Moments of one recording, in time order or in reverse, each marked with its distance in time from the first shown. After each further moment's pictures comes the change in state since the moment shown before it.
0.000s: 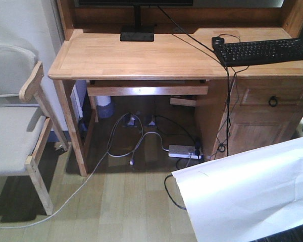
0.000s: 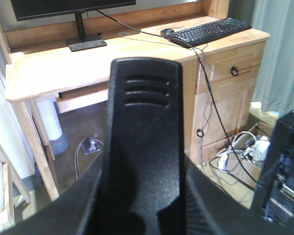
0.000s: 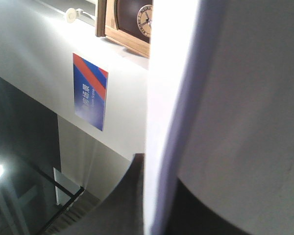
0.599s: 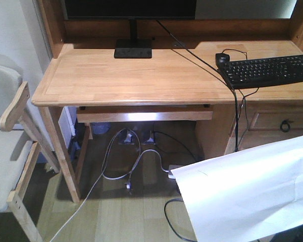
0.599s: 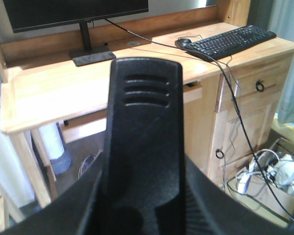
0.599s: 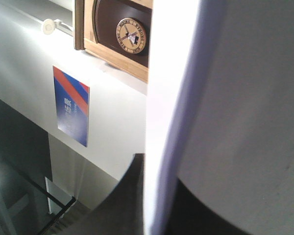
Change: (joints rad) left arm 0.000 0.000 0.000 0.000 0.000 0.000; right arm 0.000 0.000 0.000 0.000 0.000 0.000
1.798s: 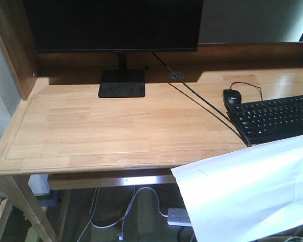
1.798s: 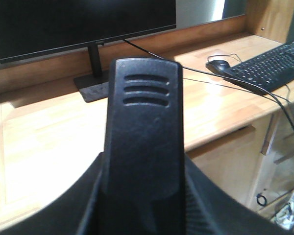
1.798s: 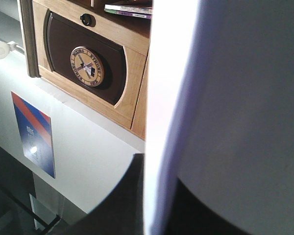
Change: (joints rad) left arm 0.000 0.000 0.000 0.000 0.000 0.000; right arm 0.000 0.000 0.000 0.000 0.000 0.000
